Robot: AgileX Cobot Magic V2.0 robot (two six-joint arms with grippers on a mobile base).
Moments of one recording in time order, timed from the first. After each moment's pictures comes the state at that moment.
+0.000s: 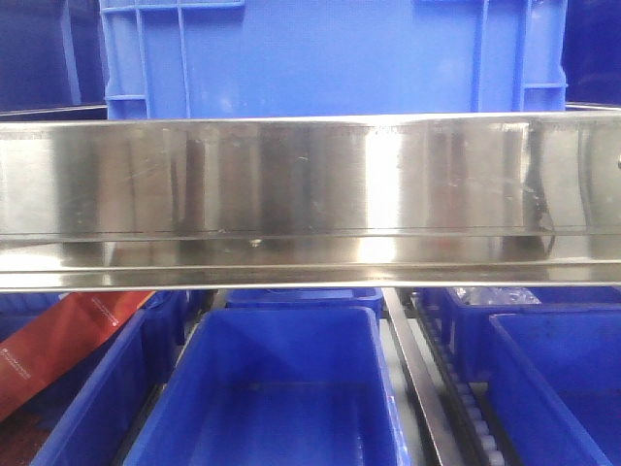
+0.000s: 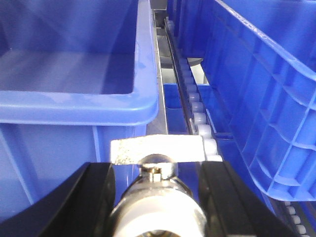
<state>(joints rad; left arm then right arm) -0.08 0.67 -0.87 -0.07 0.65 0.03 0.04 0.79 -0.93 0.10 0.78 -0.07</state>
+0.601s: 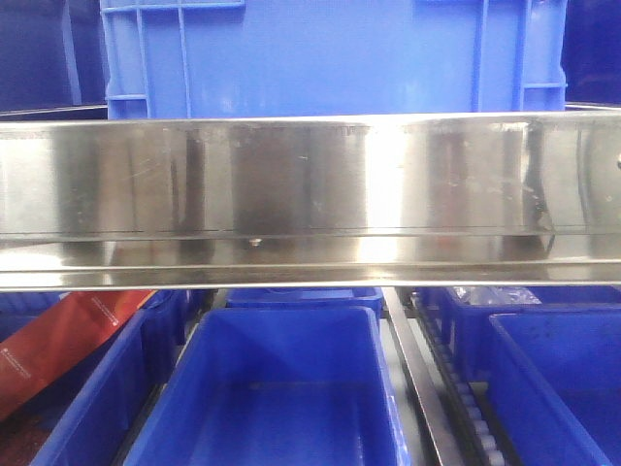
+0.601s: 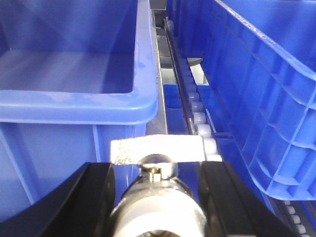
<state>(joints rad) -0.08 0.67 -0.87 -0.07 0.65 0.03 0.04 0.79 -0.92 0.11 0.68 -0.06</state>
